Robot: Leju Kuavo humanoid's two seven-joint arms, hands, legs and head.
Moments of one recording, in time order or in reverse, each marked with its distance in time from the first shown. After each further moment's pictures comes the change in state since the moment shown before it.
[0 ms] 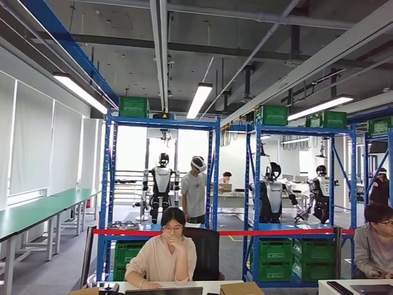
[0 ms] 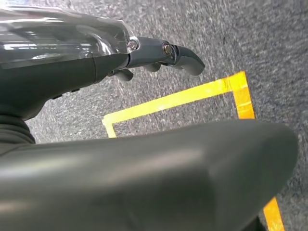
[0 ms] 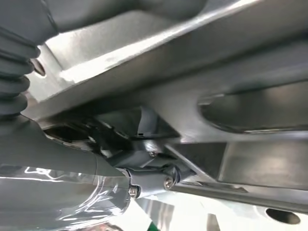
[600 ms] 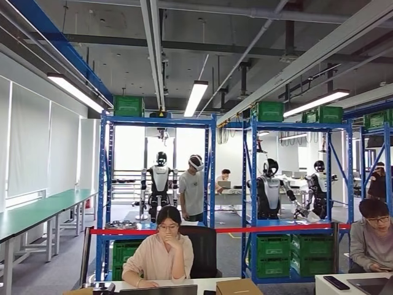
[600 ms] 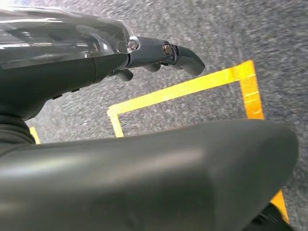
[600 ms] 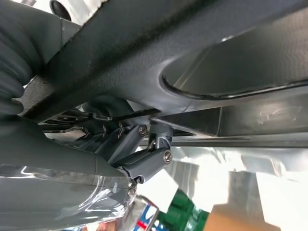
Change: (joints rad) left arm 0.002 -0.004 0.014 0.000 0.002 0.007 0.015; right arm -0.051 0.007 0.049 -0.027 0.061 -0.037 0.119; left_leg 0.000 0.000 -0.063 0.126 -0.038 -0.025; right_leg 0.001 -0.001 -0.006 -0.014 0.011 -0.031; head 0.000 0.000
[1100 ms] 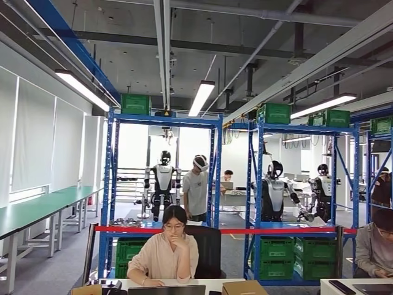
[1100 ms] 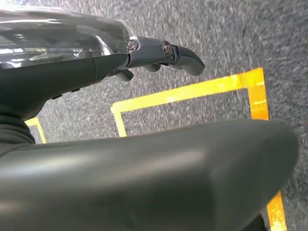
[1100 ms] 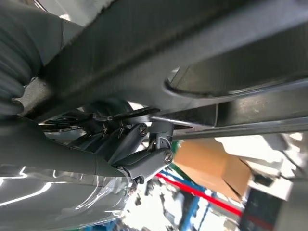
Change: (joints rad) left arm -0.003 -0.011 0.024 0.000 0.028 0.014 0.041; right arm -0.001 0.000 0.093 -0.125 0.060 -0.093 -0.035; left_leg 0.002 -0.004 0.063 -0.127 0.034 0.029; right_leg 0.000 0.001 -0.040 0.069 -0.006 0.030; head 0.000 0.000
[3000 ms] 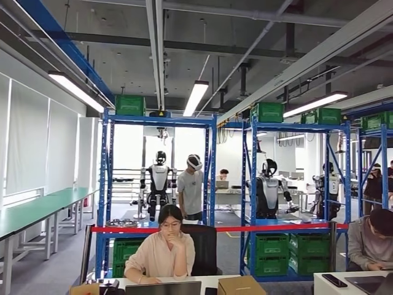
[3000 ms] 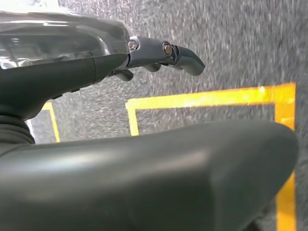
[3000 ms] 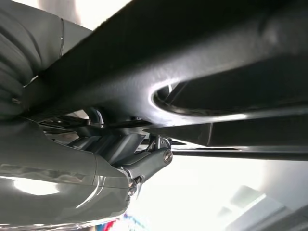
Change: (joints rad) left arm 0.016 0.005 0.059 0.000 0.056 0.044 0.057; right arm 0.633 -0.177 -0.085 -1.243 -1.161 0.120 -0.483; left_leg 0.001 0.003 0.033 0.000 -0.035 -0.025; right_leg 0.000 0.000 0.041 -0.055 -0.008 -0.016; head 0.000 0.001
